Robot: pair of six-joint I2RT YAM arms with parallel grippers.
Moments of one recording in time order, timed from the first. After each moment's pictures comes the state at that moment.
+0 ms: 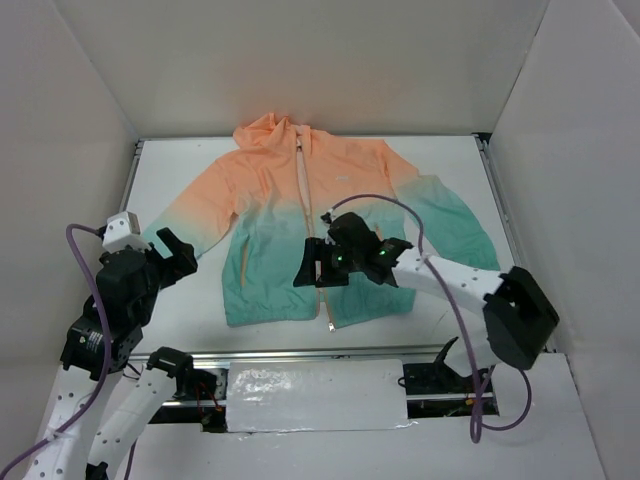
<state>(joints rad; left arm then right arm) -0.27 0.50 0.89 -0.80 -0.39 -0.50 0.79 1.40 0.92 -0.25 -0.30 0.77</state>
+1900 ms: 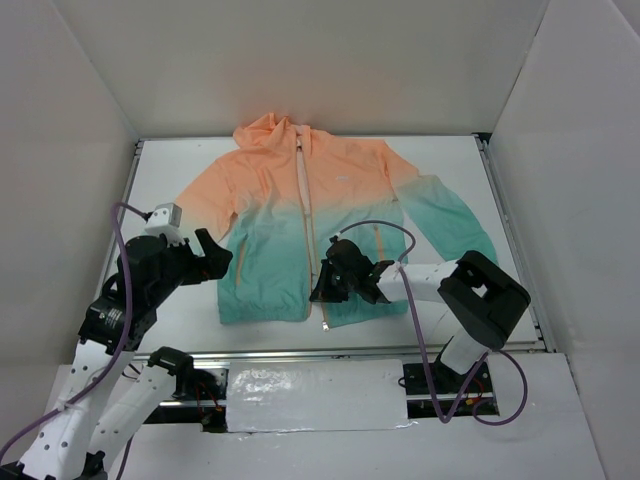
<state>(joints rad) -0.30 0.60 0.84 -0.70 -0.02 -0.46 0.83 1.61 0.70 0.09 -0.14 0.93</state>
